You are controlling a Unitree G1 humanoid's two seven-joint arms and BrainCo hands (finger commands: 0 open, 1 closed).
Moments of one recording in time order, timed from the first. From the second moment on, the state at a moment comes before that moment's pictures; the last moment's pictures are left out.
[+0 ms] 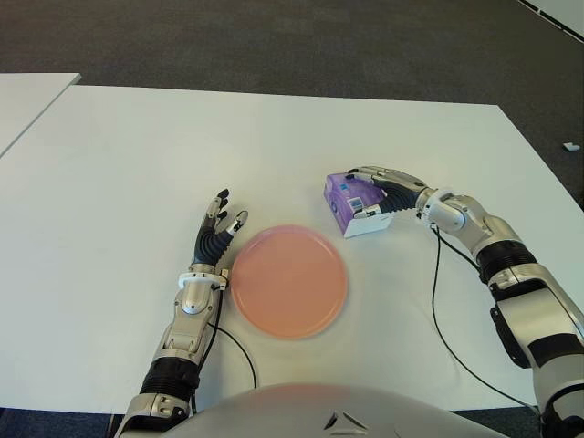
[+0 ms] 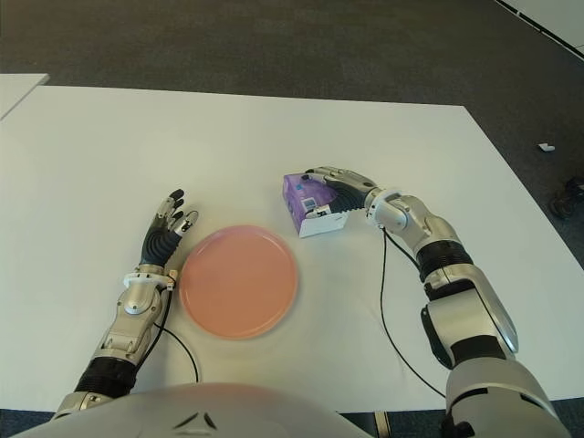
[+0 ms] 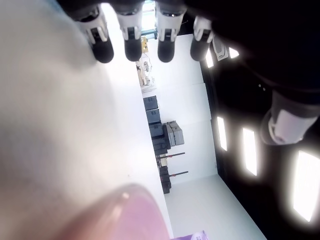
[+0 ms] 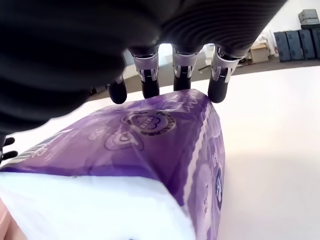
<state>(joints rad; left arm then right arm) 0.05 0.07 -0.01 0.32 0.14 -0.36 0.12 -0.69 -0.66 0.42 0.88 -0.62 -0.72 0.16</state>
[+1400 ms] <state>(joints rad) 0.05 0.07 -0.01 0.32 0.14 -0.35 0.12 -0.58 -0.75 0.36 0.76 -0.57 -0.77 0.16</state>
